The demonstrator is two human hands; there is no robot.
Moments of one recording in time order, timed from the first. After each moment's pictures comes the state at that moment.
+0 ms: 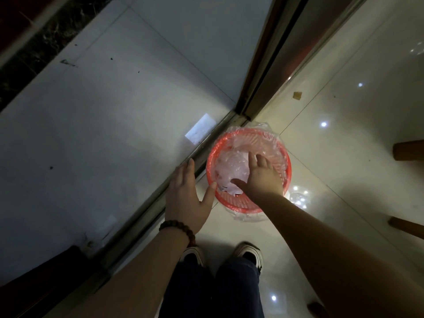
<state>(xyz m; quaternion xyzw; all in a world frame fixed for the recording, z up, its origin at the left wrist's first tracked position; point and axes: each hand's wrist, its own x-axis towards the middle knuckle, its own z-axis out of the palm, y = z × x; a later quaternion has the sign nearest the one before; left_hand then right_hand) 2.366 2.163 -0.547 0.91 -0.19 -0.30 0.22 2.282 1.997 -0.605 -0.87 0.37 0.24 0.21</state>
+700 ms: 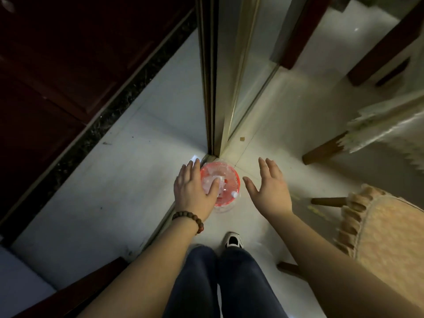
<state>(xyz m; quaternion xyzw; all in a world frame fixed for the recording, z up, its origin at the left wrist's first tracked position) 2.314 2.135 -0.157 0.90 -0.31 -0.22 0.21 2.174 2.012 -0.156 -0.84 0.48 0.01 0.25</state>
